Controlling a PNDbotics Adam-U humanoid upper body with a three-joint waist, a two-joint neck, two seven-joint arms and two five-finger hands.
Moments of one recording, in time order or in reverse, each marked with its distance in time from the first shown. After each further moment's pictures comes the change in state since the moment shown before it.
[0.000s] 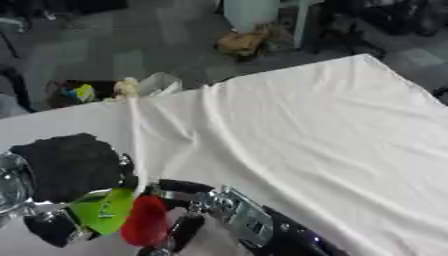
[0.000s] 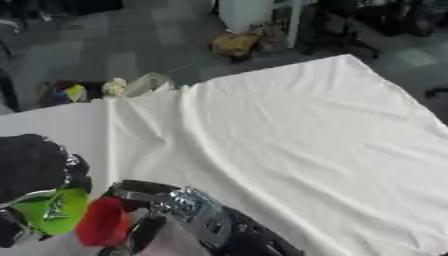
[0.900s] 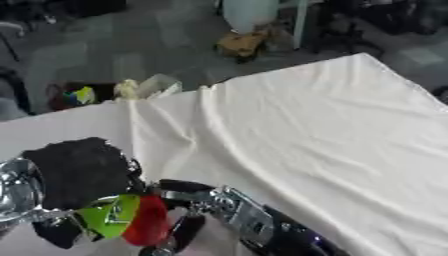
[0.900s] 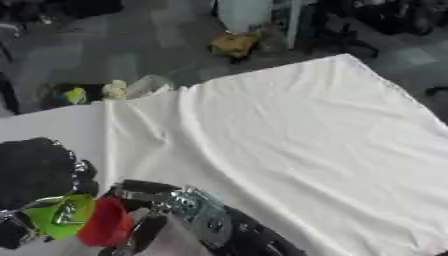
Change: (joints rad) left arm -0.005 -0.007 -0.022 -0.006 -0.052 -0.030 0.030; right arm 0.001 -0.002 0.001 0.000 0.000 0.002 0.002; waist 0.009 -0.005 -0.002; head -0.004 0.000
